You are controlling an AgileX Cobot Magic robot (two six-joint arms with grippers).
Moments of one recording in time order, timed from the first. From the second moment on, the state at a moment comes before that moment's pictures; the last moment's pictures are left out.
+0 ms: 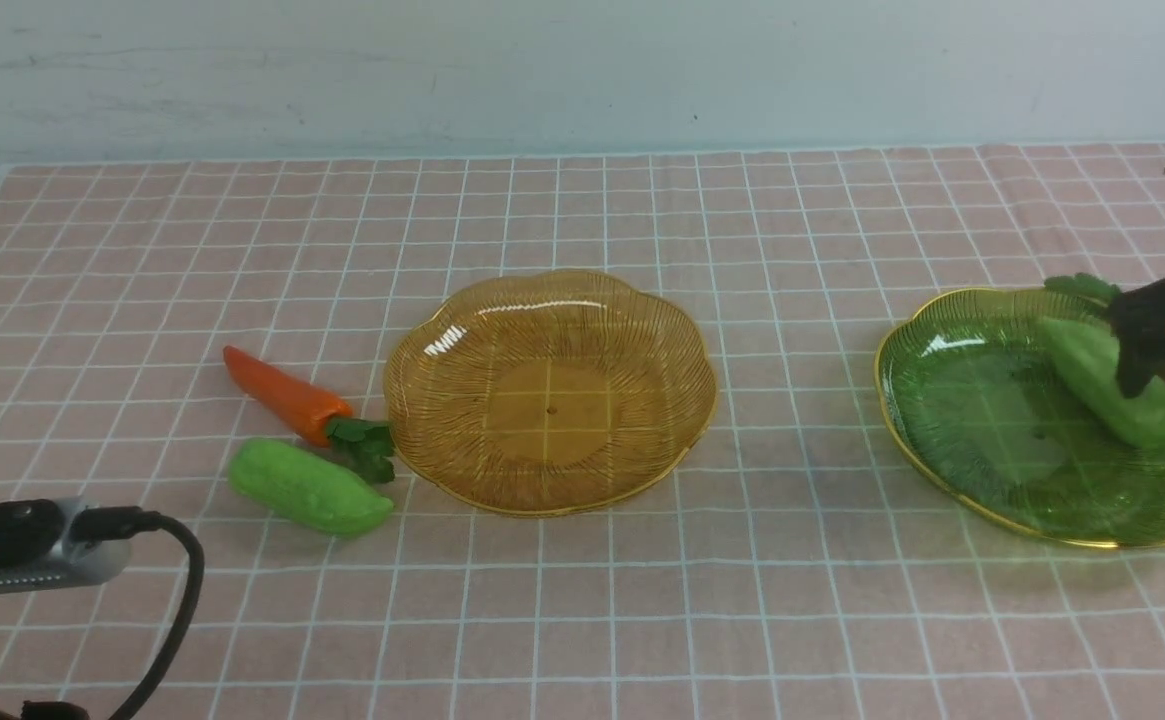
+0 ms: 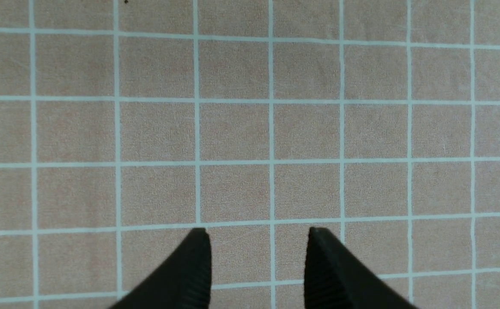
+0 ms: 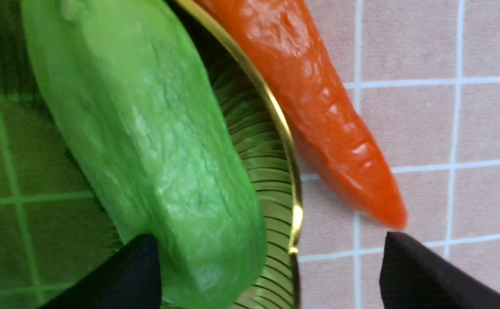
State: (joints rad) right arm -0.15 2.15 -1.75 -0.06 1.21 -0.11; left arm -0.16 0.77 -0.59 -0.17 1.04 -0.16
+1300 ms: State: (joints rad) right arm -0.13 2.16 -1.69 0.11 1.23 -0.15; left arm -0.16 0.77 -0.59 -0.17 1.04 -0.16
